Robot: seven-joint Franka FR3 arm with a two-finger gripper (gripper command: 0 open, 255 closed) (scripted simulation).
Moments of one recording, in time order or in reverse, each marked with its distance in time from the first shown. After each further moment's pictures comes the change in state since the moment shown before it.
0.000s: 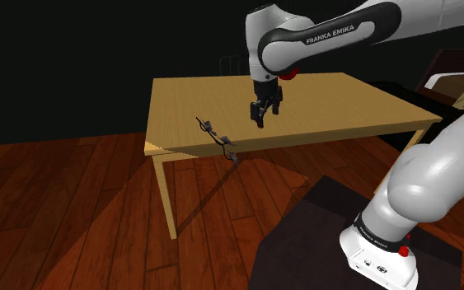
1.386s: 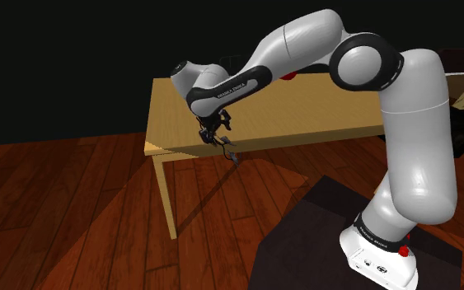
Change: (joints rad) arm 0.114 0.782 0.046 0.638 -0.312 -0.055 0.288
